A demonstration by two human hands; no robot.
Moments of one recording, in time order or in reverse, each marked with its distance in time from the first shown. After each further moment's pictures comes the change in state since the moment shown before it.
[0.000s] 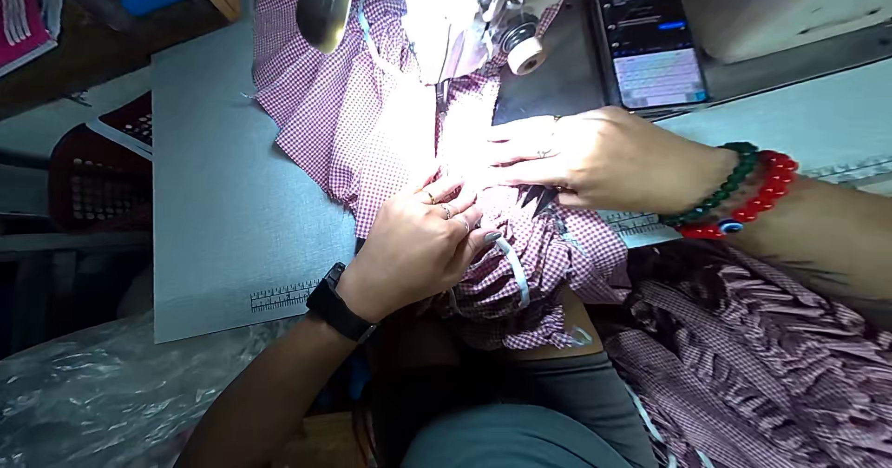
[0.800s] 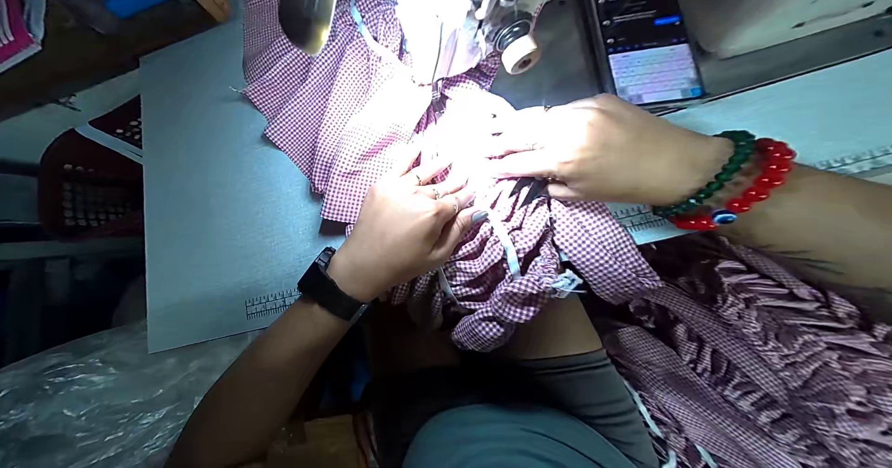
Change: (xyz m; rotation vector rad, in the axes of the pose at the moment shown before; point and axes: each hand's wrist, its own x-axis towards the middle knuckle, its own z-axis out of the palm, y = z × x) left_hand 0.009 -0.018 -0.003 0.022 0.016 0.002; right_hand 0.007 0.005 -0.001 -0.036 0.011 -0.014
